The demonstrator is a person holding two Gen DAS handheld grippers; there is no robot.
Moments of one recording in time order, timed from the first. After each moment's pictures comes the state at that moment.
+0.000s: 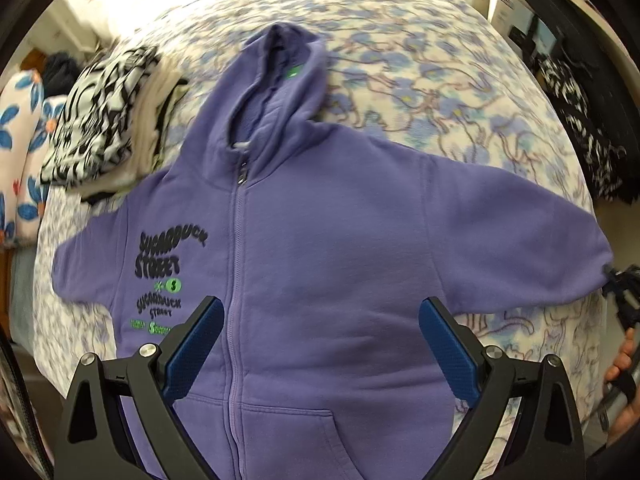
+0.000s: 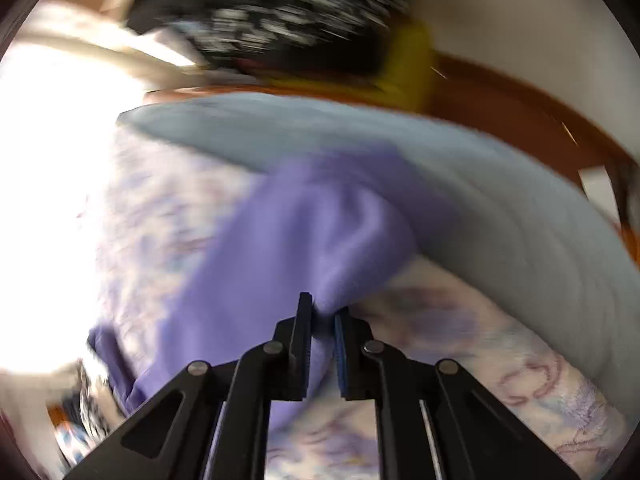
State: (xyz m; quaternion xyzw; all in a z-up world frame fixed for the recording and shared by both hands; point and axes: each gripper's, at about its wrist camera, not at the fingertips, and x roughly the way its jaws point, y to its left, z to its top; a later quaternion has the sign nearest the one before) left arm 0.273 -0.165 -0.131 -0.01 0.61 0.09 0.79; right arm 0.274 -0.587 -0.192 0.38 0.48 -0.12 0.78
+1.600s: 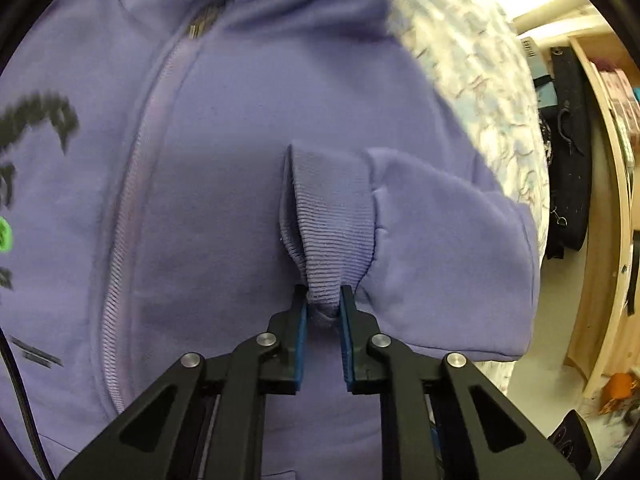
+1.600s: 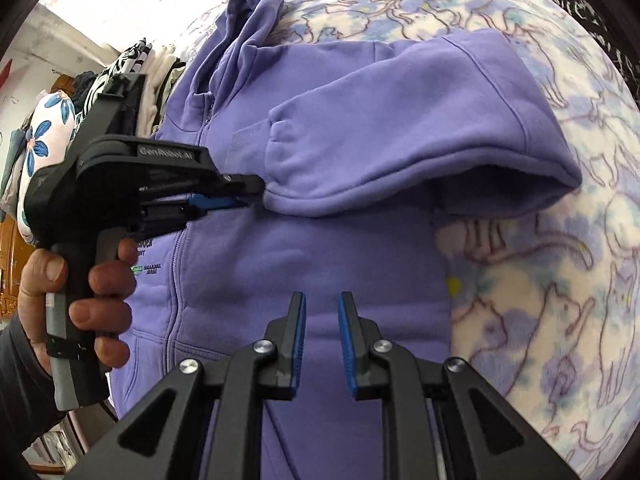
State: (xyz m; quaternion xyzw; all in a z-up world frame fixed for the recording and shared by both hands) left arm 0.302 -0.076 -0.292 -0.27 0.65 -0.04 0.71; right arm 0.205 -0.284 -0.228 0.10 0.63 0.17 0.75
